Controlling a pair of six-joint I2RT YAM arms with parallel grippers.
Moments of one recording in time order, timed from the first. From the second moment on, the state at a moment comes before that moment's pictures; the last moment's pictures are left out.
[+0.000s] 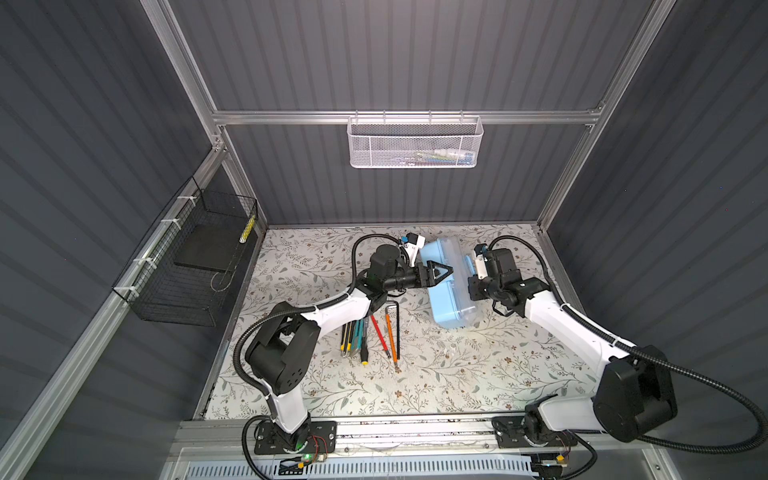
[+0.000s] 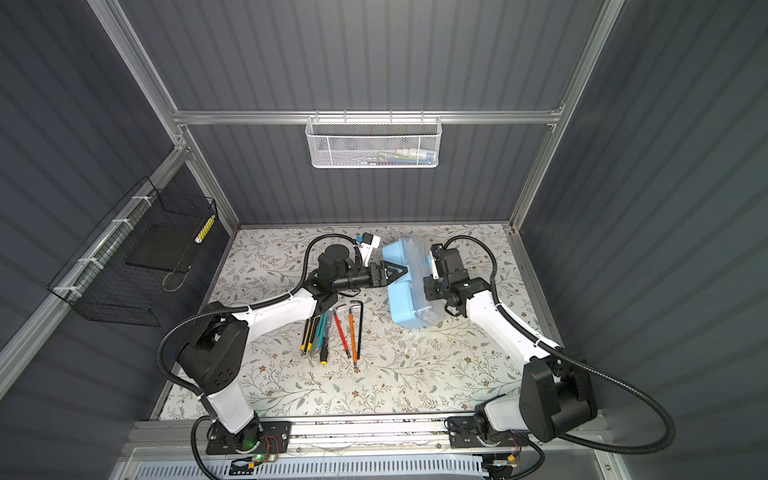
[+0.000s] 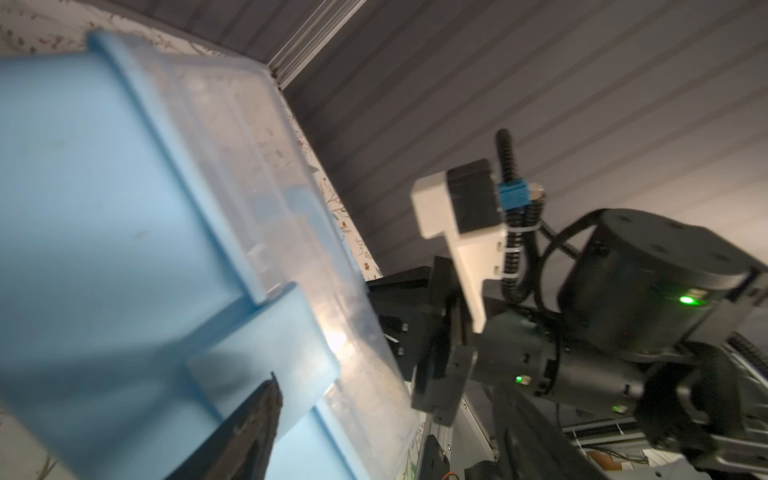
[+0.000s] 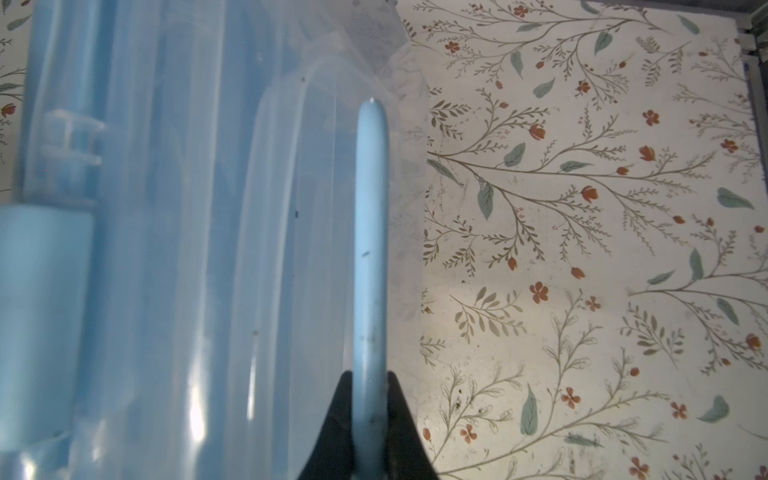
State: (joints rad) left arm -0.68 1.75 1.16 0.43 0.63 -0.81; right arm 0.36 1.38 1.00 -0.45 0.11 0.11
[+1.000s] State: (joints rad) left arm -0.72 1.76 1.37 -0.14 0.53 -0.59; right arm 0.36 1.40 1.02 -0.46 0.10 0.09
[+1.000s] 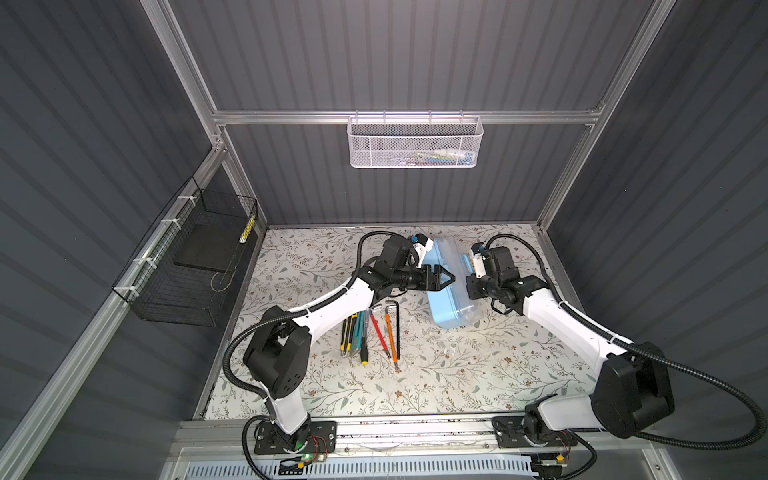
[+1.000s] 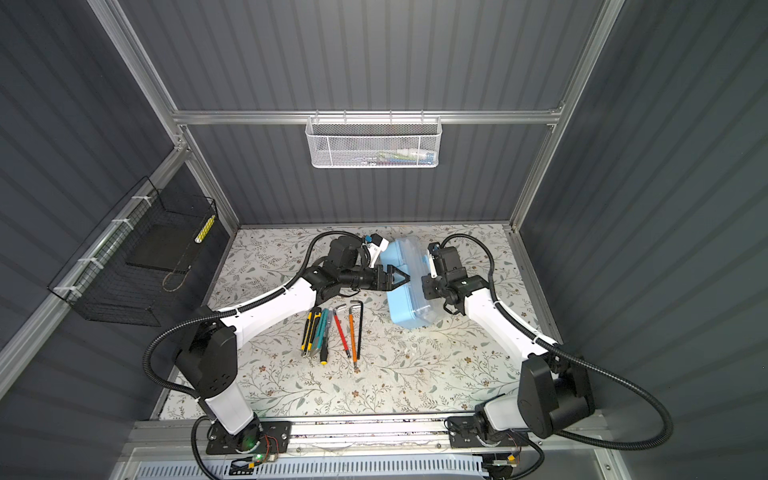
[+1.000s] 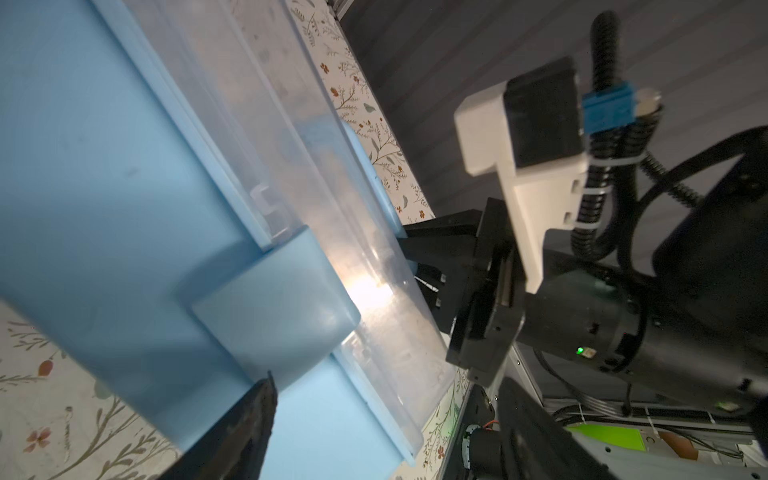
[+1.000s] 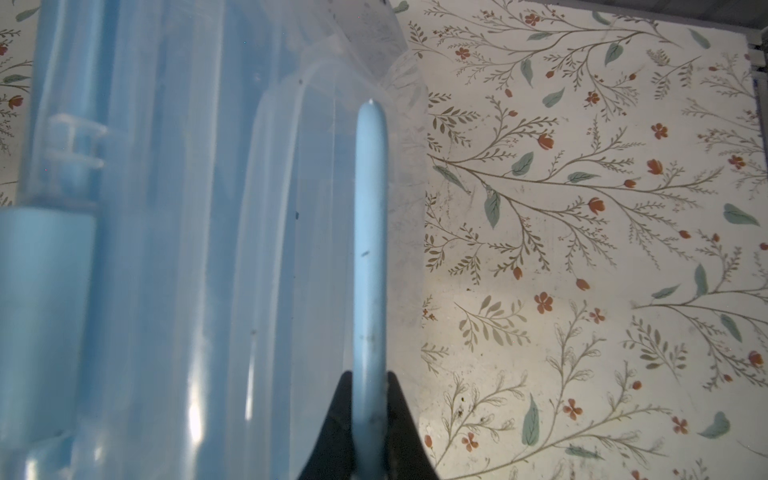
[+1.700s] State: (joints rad) left arm -0.72 1.83 1.43 -0.17 0.49 -0.58; right arm 0.37 1.40 1.02 -0.45 0.11 0.11
